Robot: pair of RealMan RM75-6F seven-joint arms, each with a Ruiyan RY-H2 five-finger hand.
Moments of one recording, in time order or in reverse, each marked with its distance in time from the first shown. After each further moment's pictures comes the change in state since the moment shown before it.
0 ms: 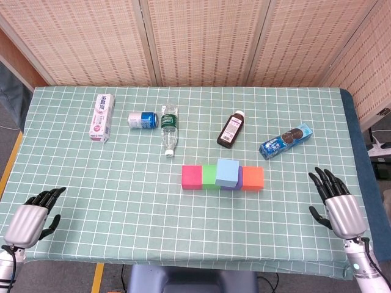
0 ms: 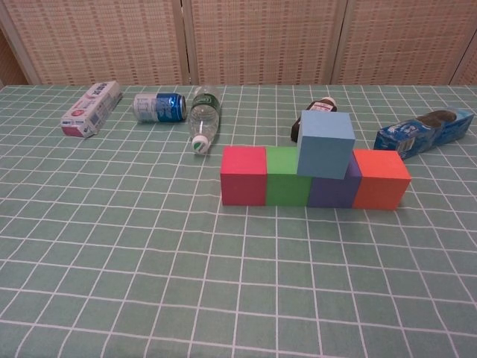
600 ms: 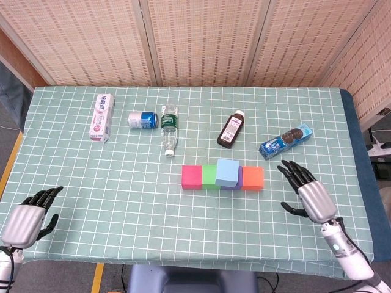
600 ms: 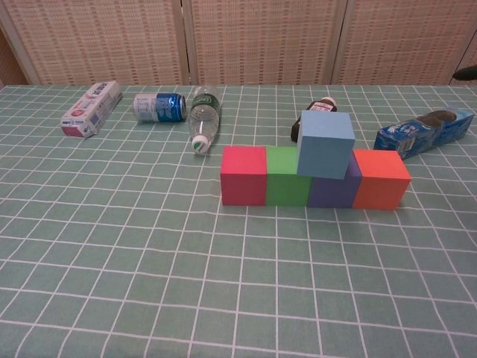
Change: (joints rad) left arm 0.011 0.006 -0.004 -0.010 -0.004 0.023 0.004; right arm 0.164 -0.037 0.022 0.026 -0.044 -0.156 0.201
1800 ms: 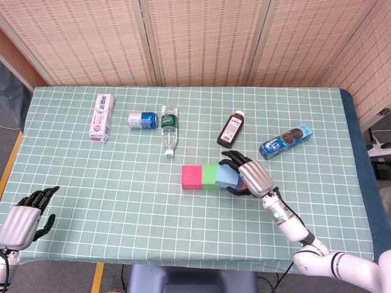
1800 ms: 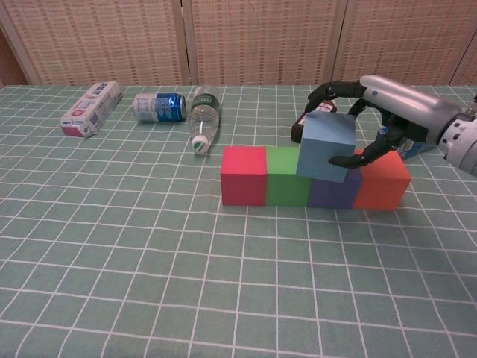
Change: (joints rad) left arm 0.015 0.007 -0.001 0.009 0.020 0.038 -0.029; right arm 0.301 -0.260 0.105 0.074 0.150 -0.248 -0.003
